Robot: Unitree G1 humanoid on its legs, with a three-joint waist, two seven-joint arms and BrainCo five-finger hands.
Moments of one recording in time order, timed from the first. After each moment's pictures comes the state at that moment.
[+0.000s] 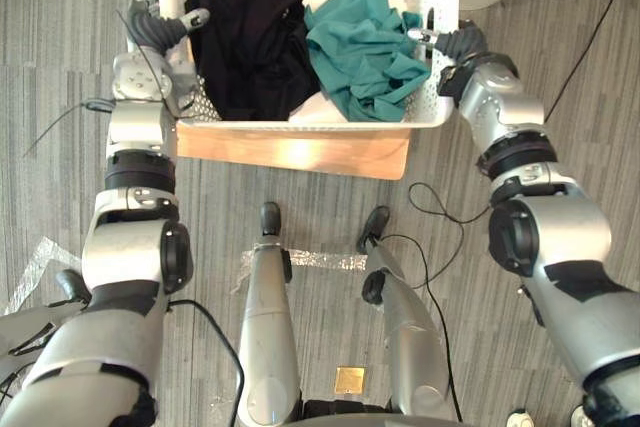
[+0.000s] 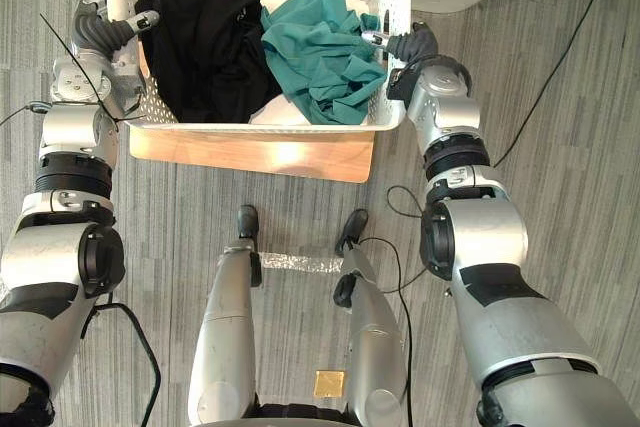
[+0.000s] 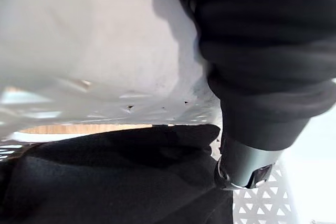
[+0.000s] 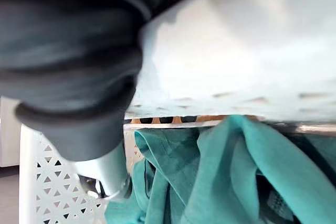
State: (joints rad) left arm -1.16 0.48 0.18 0.86 -0.03 0.12 0.11; right arm -1.35 -0.29 -0.16 1.08 0.19 0.20 0.01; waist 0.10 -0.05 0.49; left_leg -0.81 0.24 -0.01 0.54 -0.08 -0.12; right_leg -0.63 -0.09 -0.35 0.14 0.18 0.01
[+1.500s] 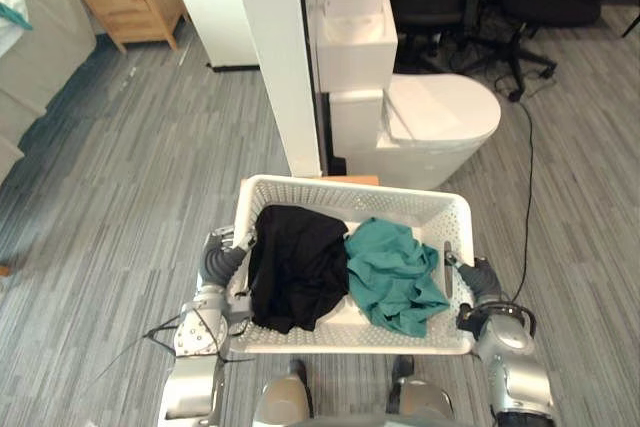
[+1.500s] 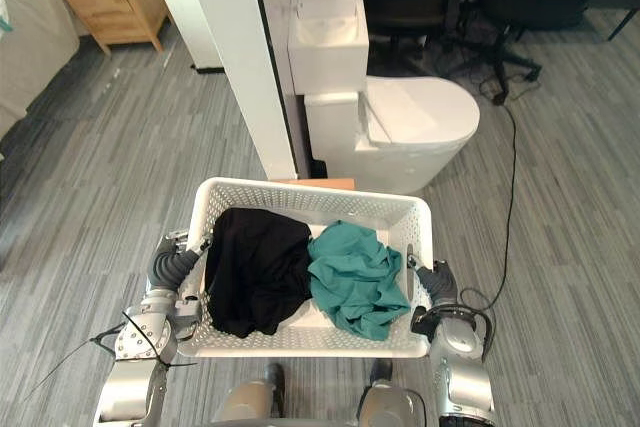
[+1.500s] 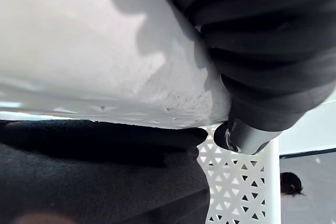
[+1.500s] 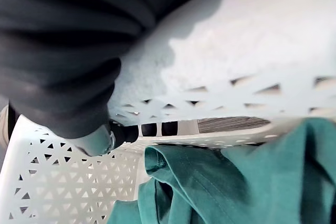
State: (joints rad) left arm 0.22 0.04 0.06 -0.27 0.07 0.16 0.04; right arm 0.13 -0.04 -0.21 -0.01 0.07 0.24 0.03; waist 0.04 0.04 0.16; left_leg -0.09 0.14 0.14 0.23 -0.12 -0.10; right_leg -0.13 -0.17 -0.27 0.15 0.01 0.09
